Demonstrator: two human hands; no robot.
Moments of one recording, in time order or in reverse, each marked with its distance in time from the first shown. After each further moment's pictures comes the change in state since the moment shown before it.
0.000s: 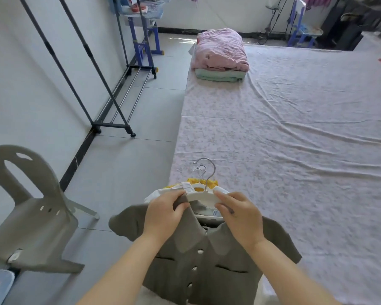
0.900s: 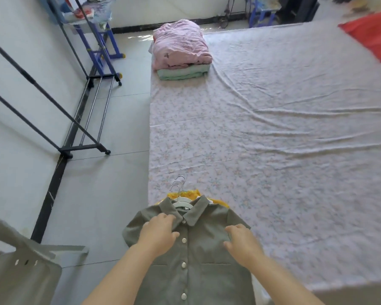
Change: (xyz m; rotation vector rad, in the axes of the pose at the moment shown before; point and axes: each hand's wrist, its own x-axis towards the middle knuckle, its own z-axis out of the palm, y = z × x) left_hand 0.082 0.011 0.063 0.659 -0.649 -0.009; right_hand 0.013 0.104 -0.003 -0.258 -0.628 0.587
